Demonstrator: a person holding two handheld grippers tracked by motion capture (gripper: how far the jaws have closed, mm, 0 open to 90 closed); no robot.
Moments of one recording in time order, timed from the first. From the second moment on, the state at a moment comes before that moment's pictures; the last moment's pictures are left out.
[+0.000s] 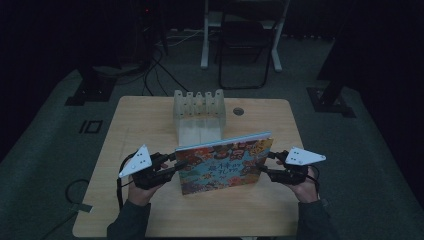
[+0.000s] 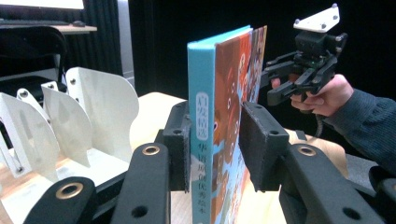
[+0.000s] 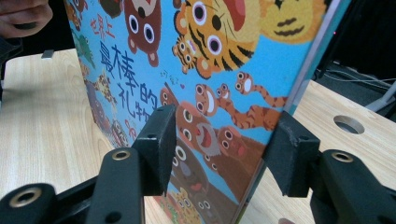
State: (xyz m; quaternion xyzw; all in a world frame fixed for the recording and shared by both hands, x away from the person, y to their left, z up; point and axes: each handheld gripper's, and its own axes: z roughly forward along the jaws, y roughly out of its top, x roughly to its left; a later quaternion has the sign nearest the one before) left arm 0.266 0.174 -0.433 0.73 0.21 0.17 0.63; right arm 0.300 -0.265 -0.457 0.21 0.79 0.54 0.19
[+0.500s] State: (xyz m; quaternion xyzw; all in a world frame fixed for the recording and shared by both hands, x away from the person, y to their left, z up) left arm 0.271 0.168 -0.446 0.73 0.20 0.16 0.63; right arm 0.302 -0.275 -0.469 0.24 0.79 0.54 0.18
